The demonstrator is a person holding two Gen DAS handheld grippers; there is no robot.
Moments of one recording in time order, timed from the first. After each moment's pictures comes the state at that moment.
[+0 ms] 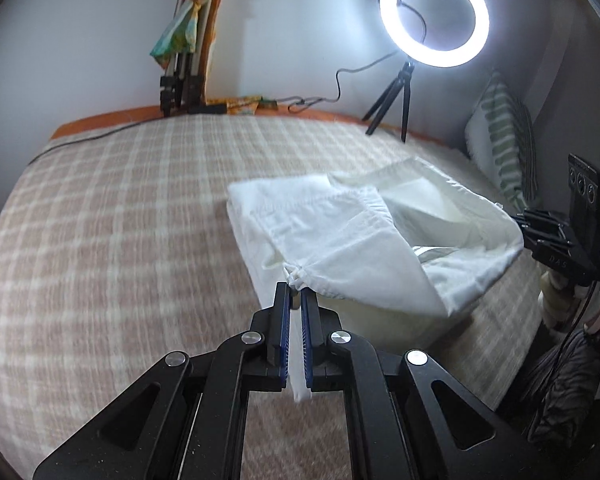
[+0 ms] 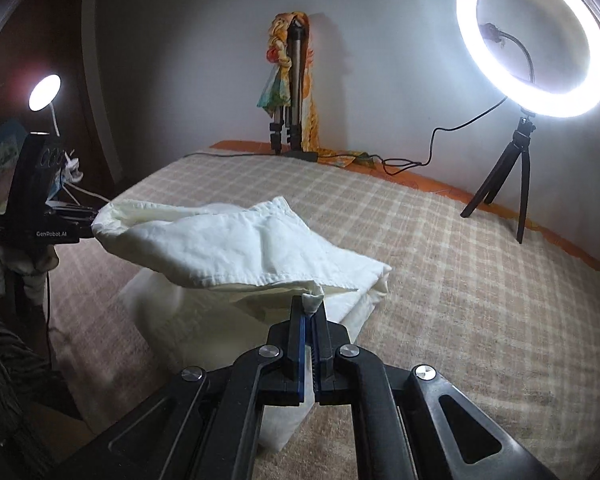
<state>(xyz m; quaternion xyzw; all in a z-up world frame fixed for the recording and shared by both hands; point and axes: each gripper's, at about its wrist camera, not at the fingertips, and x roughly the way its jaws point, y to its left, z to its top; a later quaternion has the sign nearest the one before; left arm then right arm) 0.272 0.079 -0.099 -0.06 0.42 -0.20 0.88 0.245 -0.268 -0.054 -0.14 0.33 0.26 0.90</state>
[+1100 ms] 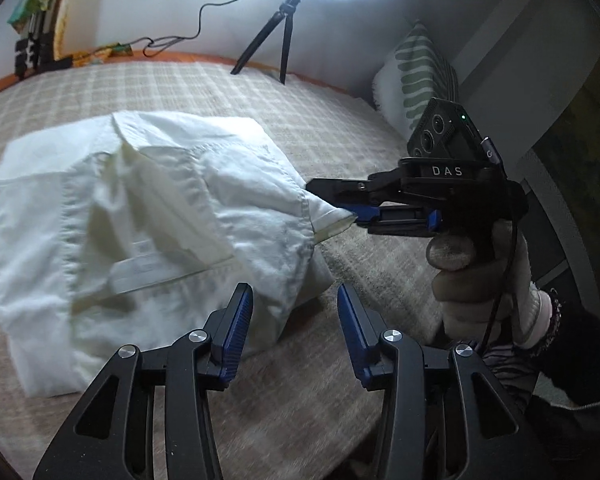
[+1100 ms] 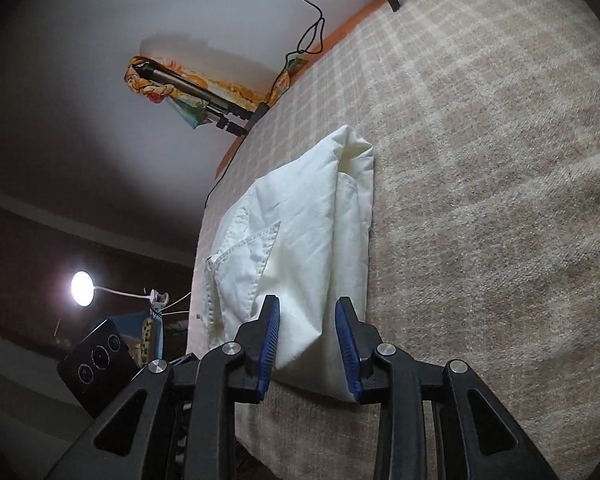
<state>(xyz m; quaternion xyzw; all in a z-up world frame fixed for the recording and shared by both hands) 0.257 -0.067 -0.113 -0.10 0.48 -0.35 0.80 0.306 -0.360 -0.122 0.31 0.51 0.28 0.75</state>
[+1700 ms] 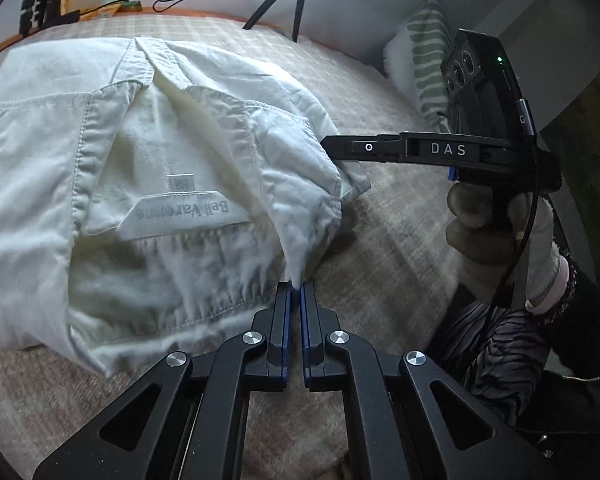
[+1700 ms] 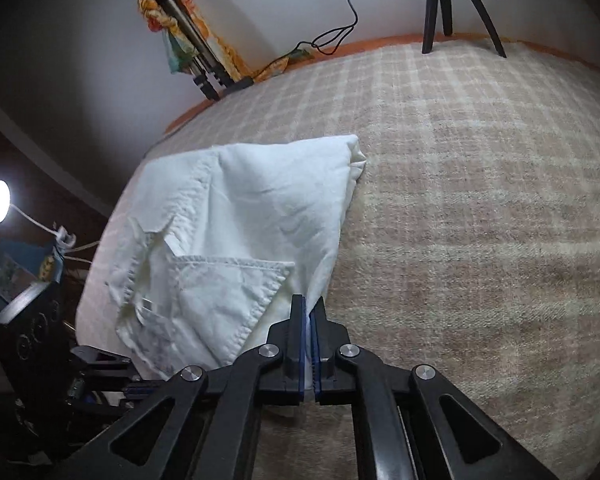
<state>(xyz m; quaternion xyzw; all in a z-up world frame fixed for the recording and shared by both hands) 0.231 -0.054 -0.138 -0.09 0.52 -0.35 0.77 0.299 -0.313 -0.103 0.06 0.51 0.21 0.83</state>
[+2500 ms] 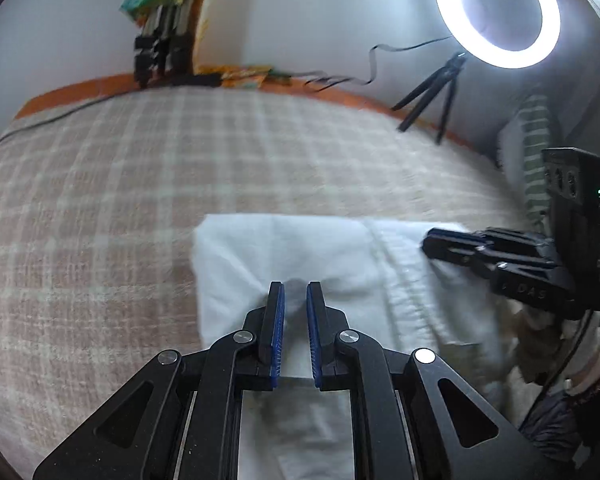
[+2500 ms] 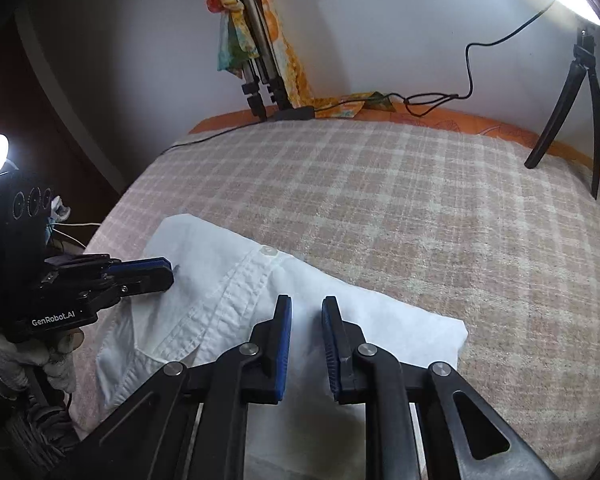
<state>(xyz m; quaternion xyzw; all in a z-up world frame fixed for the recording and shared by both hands) 0.361 0.038 -0.135 -0.10 0.49 -0.17 0.85 0.394 -0.223 -0.089 -0.05 0.46 0.25 0.85</state>
